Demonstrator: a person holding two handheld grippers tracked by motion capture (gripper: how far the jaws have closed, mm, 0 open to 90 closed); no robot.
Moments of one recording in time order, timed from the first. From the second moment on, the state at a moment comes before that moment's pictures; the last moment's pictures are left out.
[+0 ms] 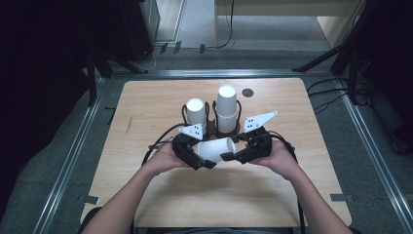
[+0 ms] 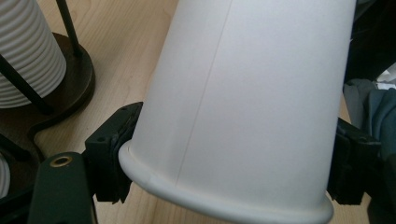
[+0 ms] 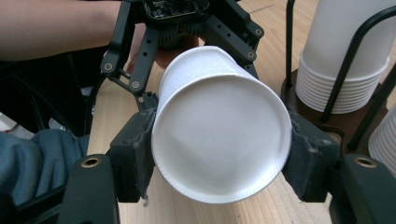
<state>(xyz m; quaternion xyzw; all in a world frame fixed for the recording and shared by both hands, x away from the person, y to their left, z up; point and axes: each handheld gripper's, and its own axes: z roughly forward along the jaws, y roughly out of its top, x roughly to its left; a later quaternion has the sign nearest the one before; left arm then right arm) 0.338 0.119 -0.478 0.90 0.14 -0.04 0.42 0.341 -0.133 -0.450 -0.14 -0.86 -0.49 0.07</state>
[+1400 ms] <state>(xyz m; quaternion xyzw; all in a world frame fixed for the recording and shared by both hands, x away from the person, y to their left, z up) 0.344 0.115 -0.455 0.94 0.13 0.00 0.30 0.338 -0.129 -0.465 -0.13 -0.90 -0.40 0.01</state>
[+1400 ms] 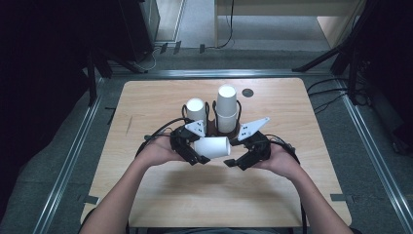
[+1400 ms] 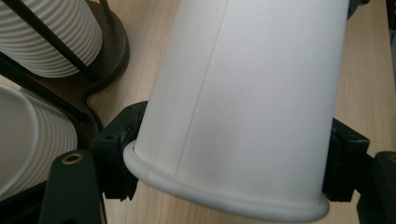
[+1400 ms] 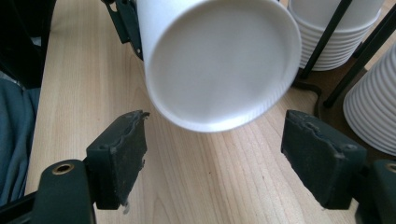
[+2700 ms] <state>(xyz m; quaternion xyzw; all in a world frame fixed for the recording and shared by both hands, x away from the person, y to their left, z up) 0.339 0.097 -0.480 0.95 0.11 -0.03 0.28 0.332 -0.109 -0.474 -0.08 -0.92 -0.38 0.01</state>
